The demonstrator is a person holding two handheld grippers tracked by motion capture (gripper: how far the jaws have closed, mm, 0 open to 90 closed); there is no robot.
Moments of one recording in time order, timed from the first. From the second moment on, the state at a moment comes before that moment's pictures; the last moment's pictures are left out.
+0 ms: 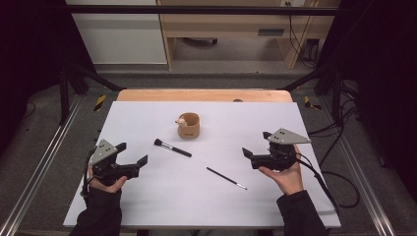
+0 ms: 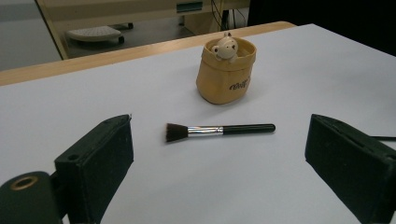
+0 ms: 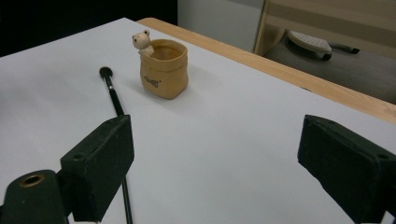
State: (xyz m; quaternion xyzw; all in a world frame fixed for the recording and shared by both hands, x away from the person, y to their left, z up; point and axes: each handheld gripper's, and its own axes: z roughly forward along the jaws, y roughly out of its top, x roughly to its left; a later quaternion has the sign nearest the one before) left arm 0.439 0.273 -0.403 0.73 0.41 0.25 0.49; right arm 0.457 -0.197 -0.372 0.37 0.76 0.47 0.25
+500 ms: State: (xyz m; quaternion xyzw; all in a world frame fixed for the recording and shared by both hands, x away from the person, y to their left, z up) left arm 0.438 0.273 -0.406 0.73 0.42 0.25 0.49; right arm 0.464 -0.170 -0.383 0.35 0.79 0.44 0.23
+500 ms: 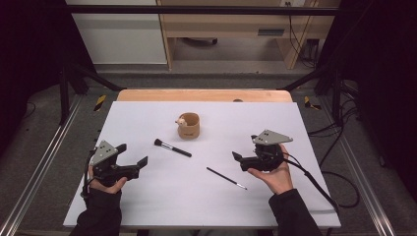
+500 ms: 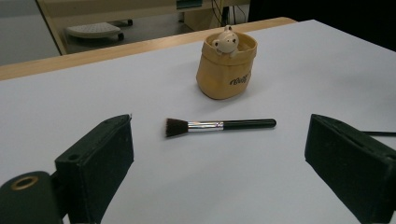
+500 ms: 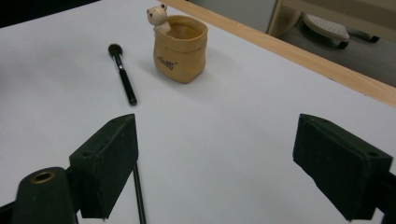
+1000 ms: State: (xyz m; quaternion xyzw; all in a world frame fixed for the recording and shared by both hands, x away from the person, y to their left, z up) left arm 0.438 0.273 -0.407 0.73 0.42 0.25 0.48; right arm 0.468 -0.149 -0.402 0.34 0.83 0.40 0.20
